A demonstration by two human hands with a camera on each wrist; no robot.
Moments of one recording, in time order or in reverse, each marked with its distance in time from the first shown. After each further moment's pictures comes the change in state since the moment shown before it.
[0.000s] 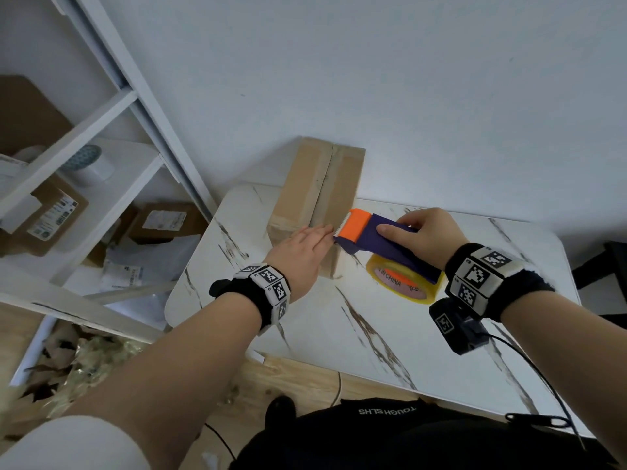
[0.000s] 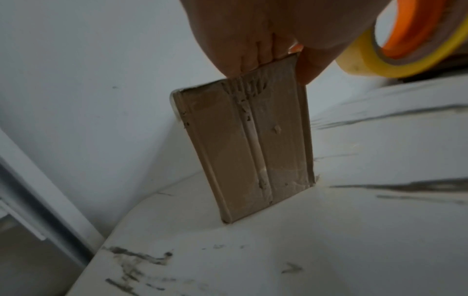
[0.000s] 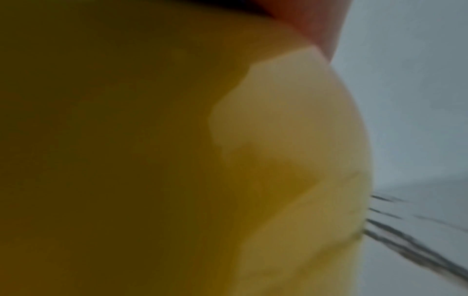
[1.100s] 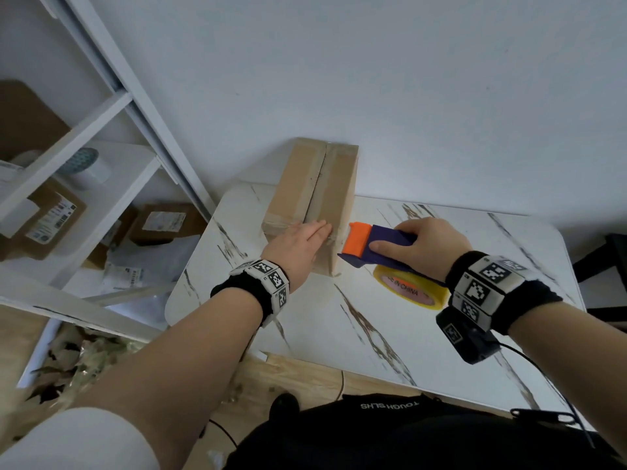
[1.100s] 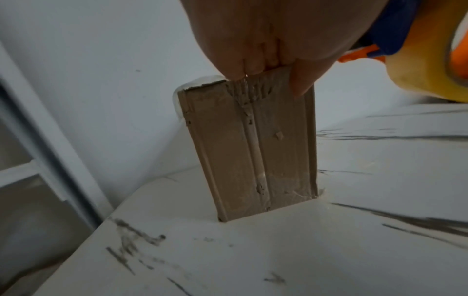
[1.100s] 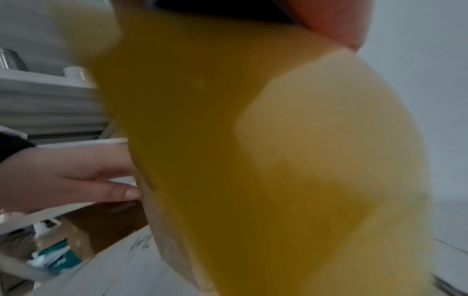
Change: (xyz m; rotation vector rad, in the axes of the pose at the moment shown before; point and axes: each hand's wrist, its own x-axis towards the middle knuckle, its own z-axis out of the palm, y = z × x) left_hand 0.008 -0.005 -0.003 -0.066 0.003 -0.070; right_hand -0.020 0.004 -0.004 -0.233 -0.040 0.000
